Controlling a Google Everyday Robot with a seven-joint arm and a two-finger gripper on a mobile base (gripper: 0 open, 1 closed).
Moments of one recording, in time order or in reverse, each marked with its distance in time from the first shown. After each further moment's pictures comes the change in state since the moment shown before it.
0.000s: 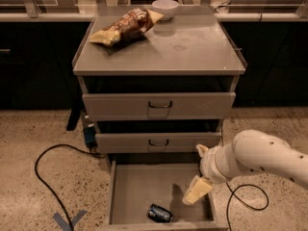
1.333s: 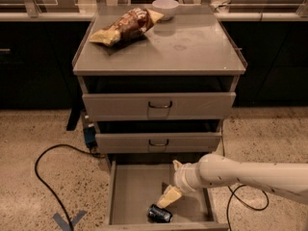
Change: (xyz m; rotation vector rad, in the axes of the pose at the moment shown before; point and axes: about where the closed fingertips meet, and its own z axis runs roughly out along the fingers) arm 0.018 -0.005 0.179 -0.050 -0.118 0.088
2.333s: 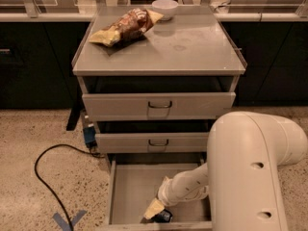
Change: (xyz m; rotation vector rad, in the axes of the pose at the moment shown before) arm 0.048 0.024 0.134 0.040 0.135 0.112
